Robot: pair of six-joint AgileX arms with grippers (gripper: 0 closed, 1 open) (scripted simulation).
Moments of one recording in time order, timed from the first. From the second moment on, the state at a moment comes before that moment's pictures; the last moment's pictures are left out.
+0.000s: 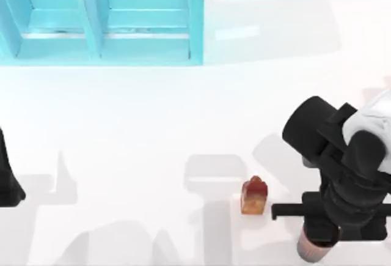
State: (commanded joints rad) left arm 0.00 0.00 0.00 0.00 0.00 0.00; right arm 0.70 1.58 0.90 -0.92 0.05 0.74
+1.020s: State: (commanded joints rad) left arm 0.00 0.00 0.00 0.00 0.00 0.00; right arm 0.70 1.58 0.91 -0.93 0.05 0.74
